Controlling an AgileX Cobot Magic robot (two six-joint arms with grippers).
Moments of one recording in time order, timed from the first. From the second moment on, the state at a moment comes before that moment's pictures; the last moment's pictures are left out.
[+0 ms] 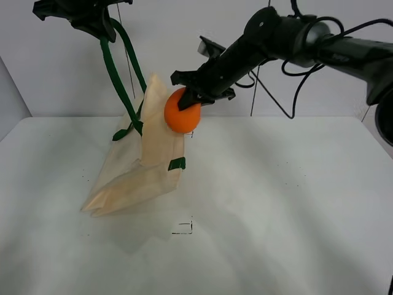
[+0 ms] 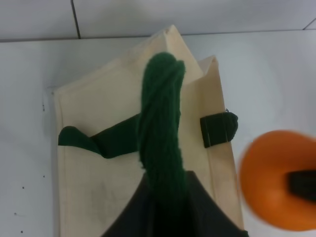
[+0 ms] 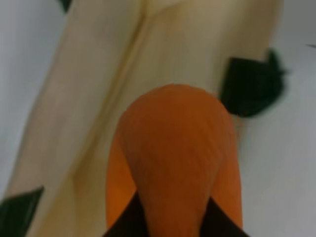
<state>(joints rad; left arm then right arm) -0.28 1.92 -2.20 0.00 1.19 -0.22 0.42 2.21 -2.00 0.67 0.90 -0.29</state>
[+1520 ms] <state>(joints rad) -0.28 1.92 -2.20 -0.06 1.19 -0.21 0.46 2.28 -2.00 0.43 0.92 -0.17</state>
